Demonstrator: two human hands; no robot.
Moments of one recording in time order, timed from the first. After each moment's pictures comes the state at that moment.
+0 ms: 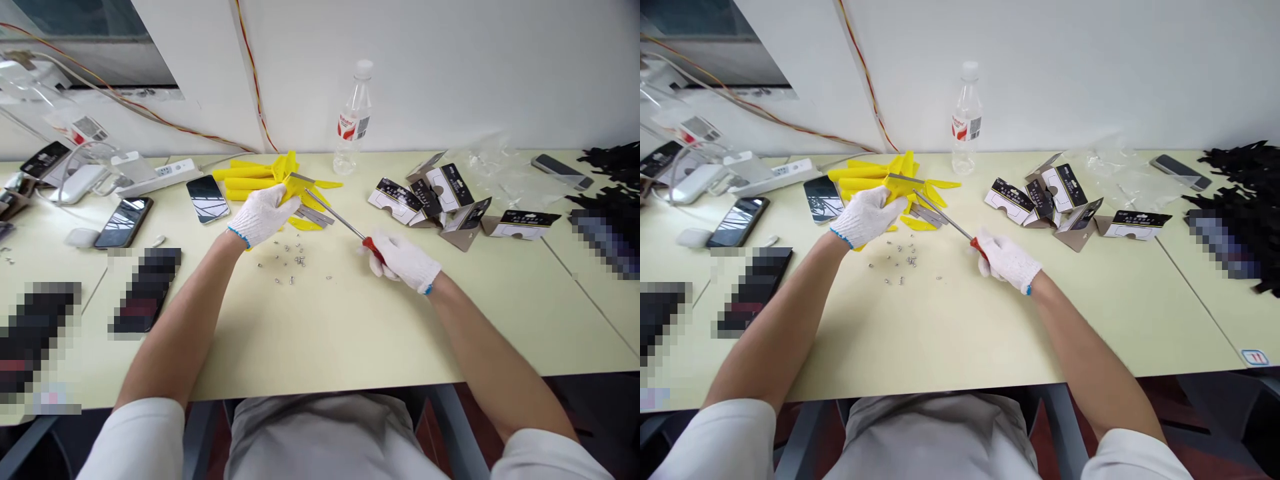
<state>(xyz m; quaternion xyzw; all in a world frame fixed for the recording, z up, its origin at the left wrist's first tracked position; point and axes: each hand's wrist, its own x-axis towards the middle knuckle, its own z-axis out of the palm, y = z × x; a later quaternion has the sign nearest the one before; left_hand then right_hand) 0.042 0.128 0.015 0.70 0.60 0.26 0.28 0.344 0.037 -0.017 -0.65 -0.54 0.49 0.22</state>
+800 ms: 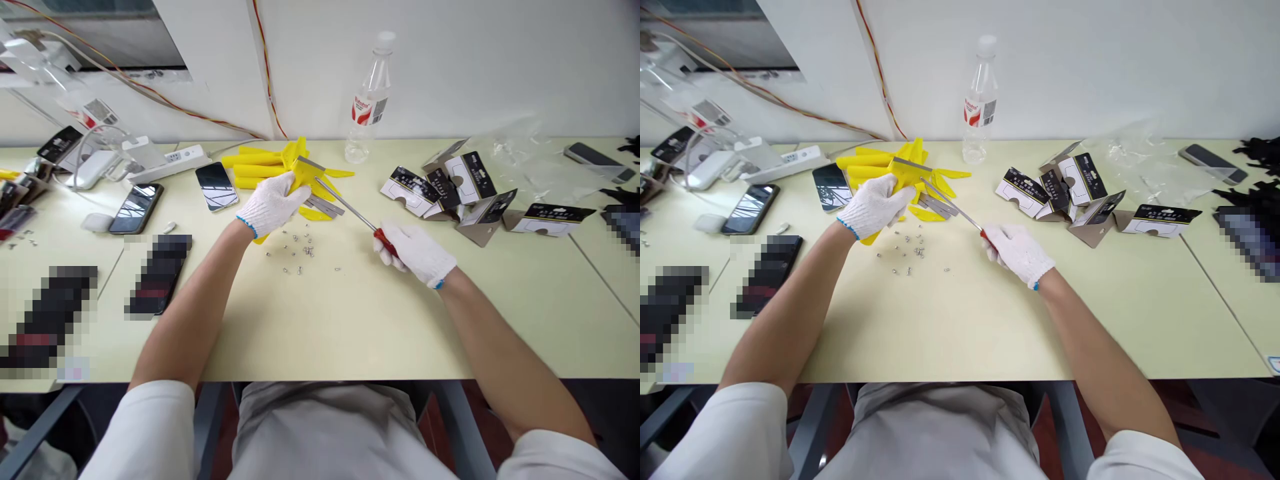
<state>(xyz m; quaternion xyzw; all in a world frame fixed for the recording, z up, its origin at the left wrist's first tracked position) 0.045 0.120 0.019 0.70 0.58 0.28 0.31 0.350 0.037 -0.024 -0.63 -0.55 0.49 0.25</state>
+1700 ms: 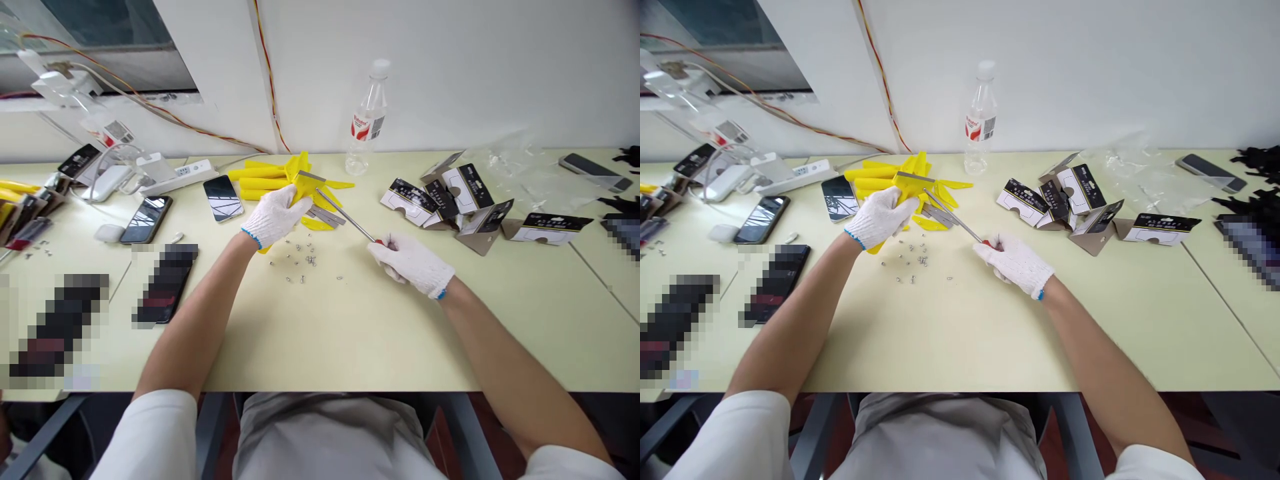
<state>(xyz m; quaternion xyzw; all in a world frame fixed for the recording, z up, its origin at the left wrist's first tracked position) 0.043 0.119 0.017 0.69 0.60 0.27 0.31 0.341 0.032 -0.018 -0.64 -0.54 0.50 0.23</state>
